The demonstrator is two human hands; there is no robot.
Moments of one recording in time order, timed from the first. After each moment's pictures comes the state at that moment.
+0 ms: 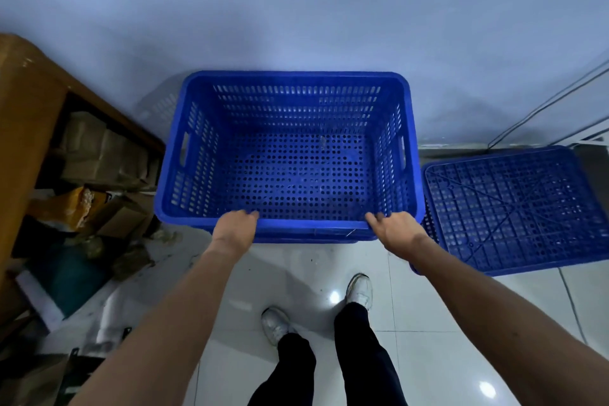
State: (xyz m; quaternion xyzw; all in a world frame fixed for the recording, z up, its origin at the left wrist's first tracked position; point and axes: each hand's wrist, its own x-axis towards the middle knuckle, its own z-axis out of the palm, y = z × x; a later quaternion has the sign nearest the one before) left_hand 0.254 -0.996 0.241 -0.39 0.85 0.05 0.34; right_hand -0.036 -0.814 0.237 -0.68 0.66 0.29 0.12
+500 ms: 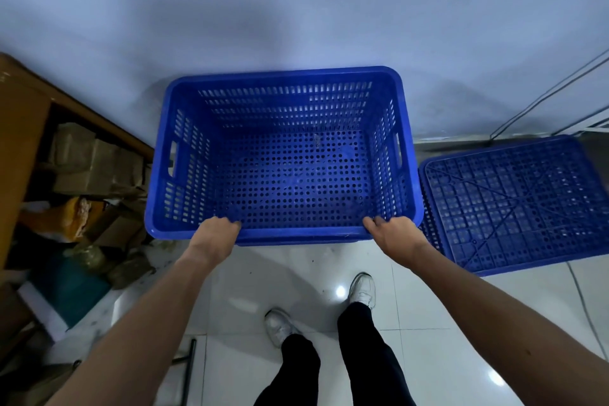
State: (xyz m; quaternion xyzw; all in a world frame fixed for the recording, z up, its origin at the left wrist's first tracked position) left_hand 0.266 -1.018 0.236 -0.31 0.87 -0.04 0.38; right_hand -0.045 -0.811 0.226 -0.68 0.67 0.28 0.13
